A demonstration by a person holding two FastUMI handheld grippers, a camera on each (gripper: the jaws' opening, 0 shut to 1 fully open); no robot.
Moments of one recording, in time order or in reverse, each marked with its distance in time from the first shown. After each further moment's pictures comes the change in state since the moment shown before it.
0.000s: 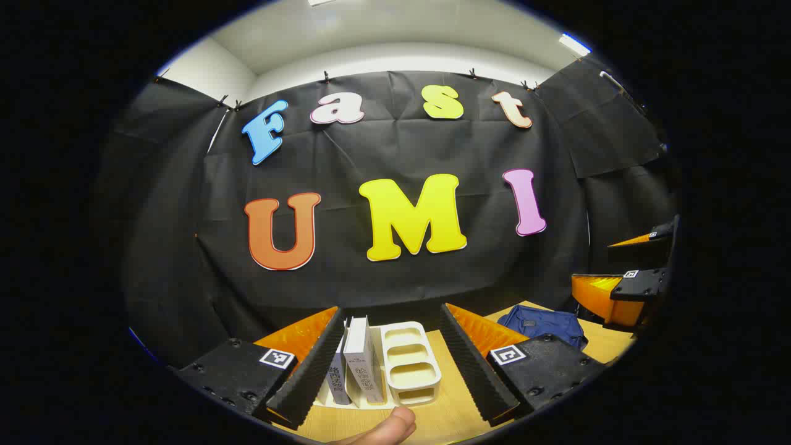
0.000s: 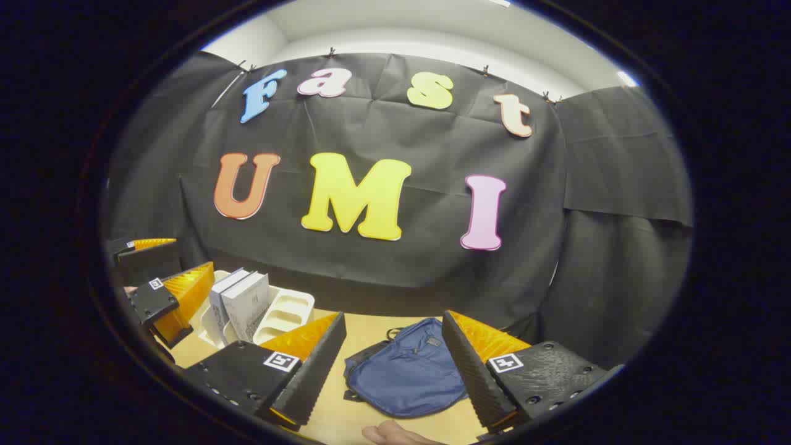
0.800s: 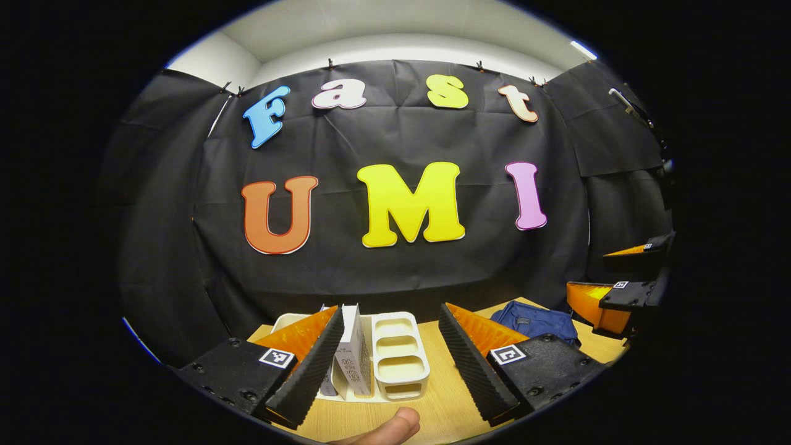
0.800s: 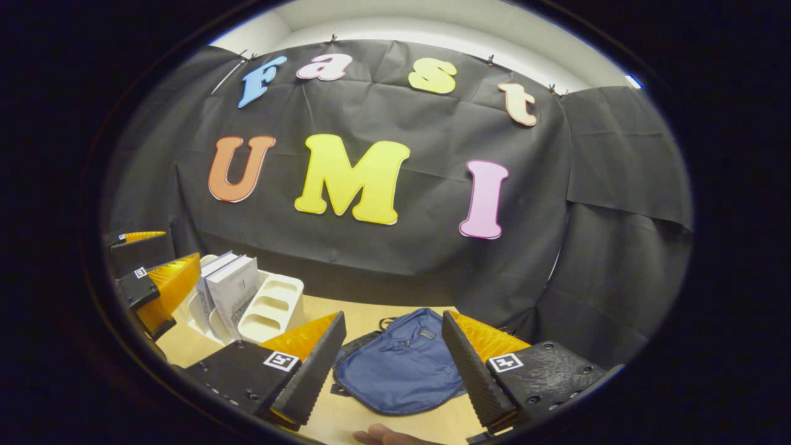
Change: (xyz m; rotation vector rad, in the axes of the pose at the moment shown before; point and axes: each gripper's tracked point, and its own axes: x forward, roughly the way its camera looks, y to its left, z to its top) left arm 0.004 -0.015 -0.008 -0.036 0.055 0.011; right arm 0.023 -0.011 -0.019 -0.029 0.055 0.000
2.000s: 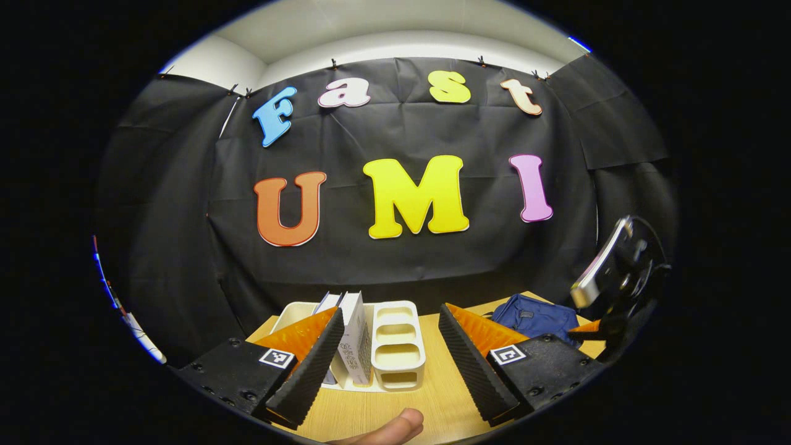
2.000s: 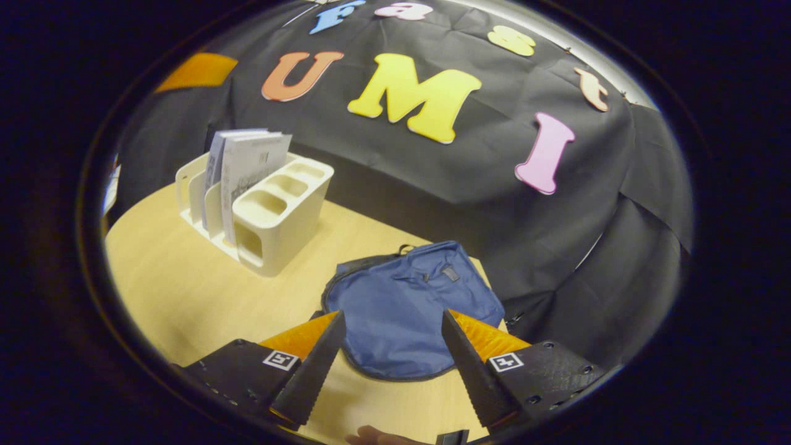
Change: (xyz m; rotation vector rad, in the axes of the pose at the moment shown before) left arm -0.026 -0.012 -0.018 0.000 0.037 0.076; right arm 0.048 0.026 -0.190 -0.316 0.299 0.135
